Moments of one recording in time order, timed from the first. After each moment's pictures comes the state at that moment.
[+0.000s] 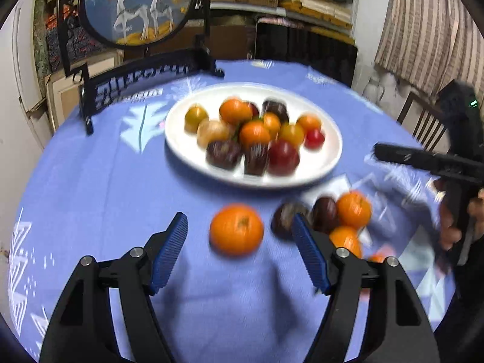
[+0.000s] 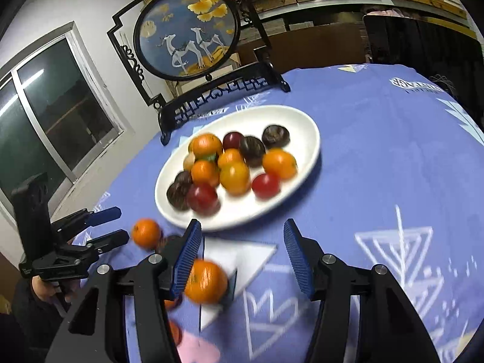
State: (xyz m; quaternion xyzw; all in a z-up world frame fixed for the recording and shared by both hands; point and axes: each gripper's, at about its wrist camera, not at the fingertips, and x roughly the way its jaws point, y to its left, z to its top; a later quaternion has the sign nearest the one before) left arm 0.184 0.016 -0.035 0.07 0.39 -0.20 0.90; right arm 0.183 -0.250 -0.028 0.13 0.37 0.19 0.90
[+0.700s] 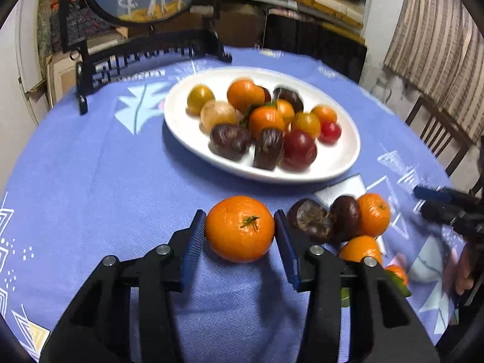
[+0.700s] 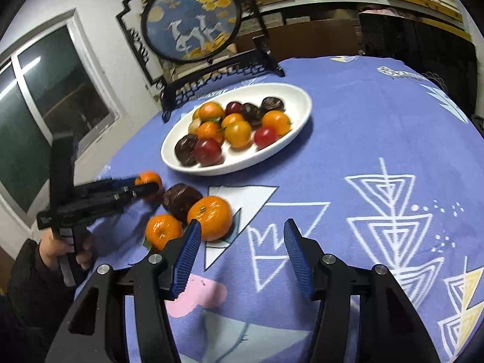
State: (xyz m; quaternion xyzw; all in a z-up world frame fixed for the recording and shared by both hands) left arm 0.207 0.016 -0.050 0.03 0.40 -0.20 0.90; right arm 0.129 -0.238 -0.040 0.10 0.39 0.18 0.90
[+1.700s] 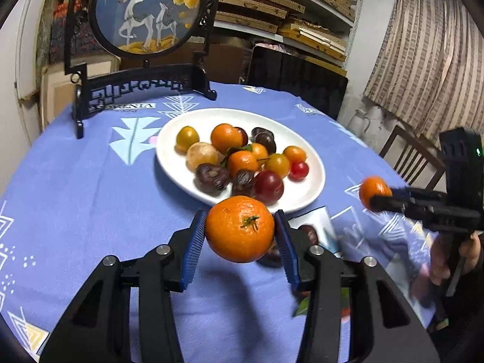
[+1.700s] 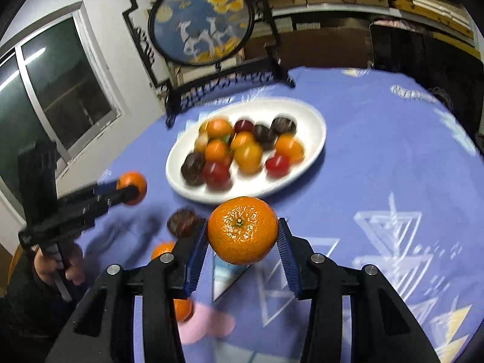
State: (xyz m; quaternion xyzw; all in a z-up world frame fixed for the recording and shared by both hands) left arm 0.192 0.022 -0.018 -0.02 0.34 -0.24 0.91; right arm 0.160 -0.233 -0.007 0.08 0.38 0.18 0.91
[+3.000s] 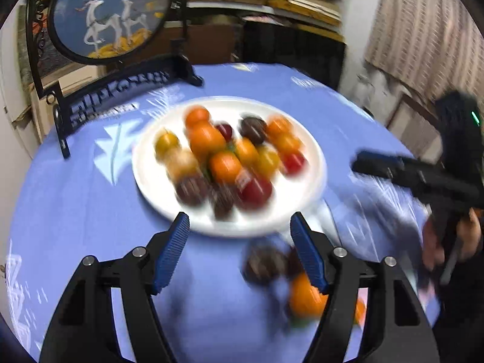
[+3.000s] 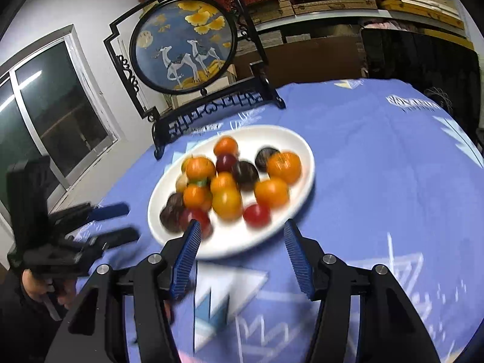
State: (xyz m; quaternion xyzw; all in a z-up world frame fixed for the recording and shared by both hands) left arm 0.202 -0.022 -0.012 0.07 0.39 -0.25 0.88; right arm 0.195 -0.255 -0.018 0.12 0.35 0.18 0.91
